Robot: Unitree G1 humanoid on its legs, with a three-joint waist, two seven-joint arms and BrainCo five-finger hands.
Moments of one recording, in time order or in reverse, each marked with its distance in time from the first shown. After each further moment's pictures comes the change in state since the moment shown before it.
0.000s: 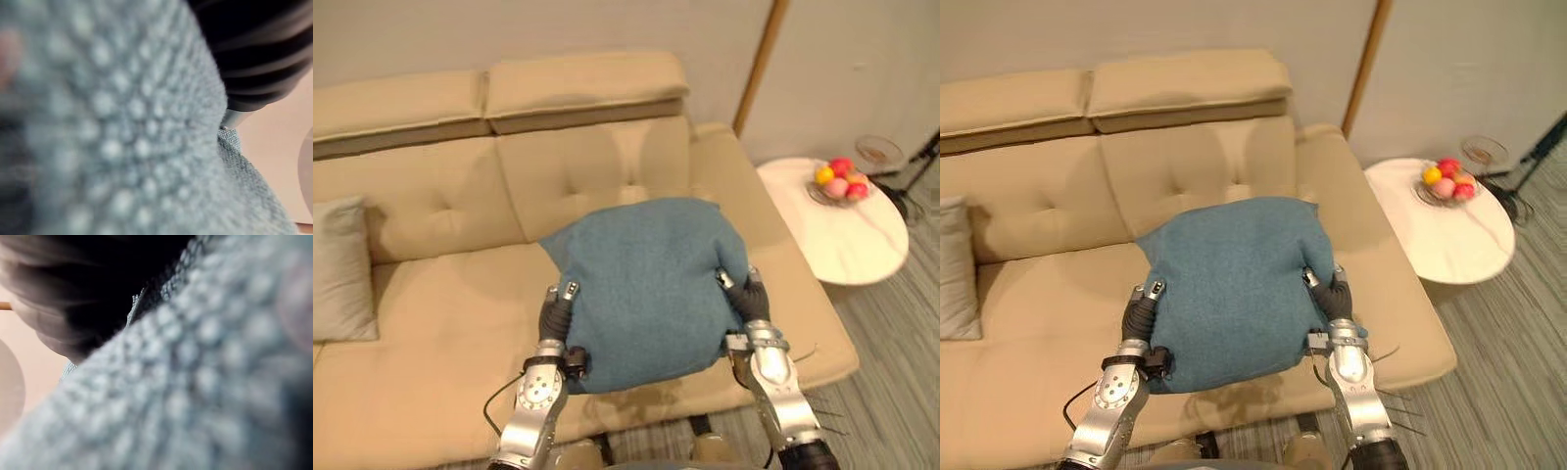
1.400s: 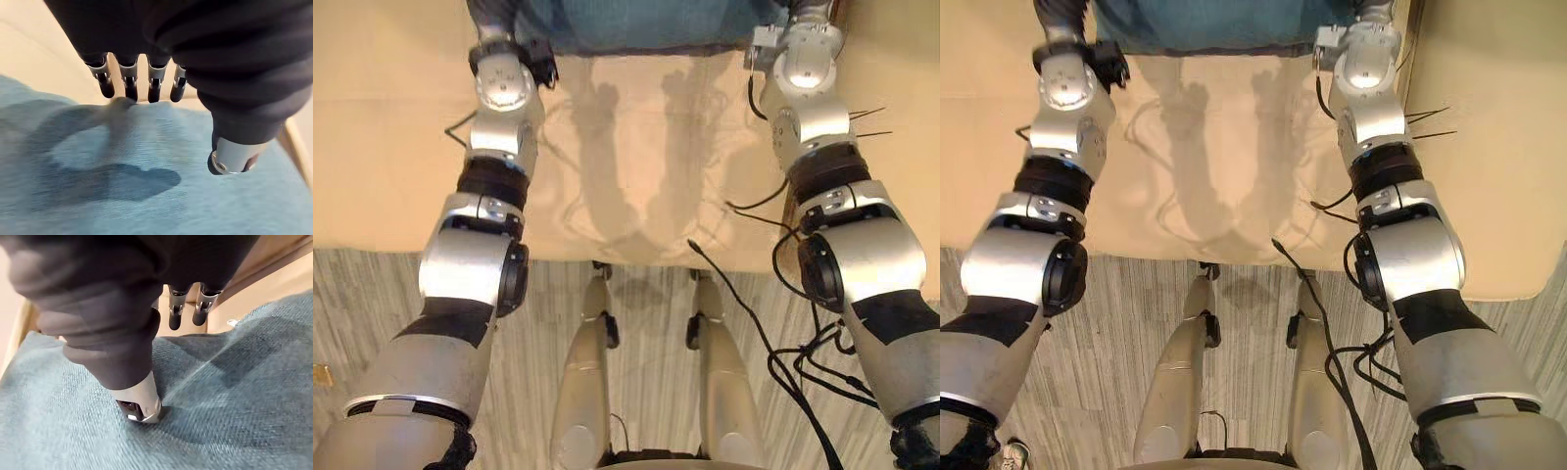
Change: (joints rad) left arm -1.468 0.197 0.220 0.932 -0.060 0.031 0.117; right arm -1.436 -0.206 0.003 0.830 0.168 0.049 -0.205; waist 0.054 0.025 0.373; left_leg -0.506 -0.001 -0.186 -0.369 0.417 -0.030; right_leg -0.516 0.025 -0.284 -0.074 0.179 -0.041
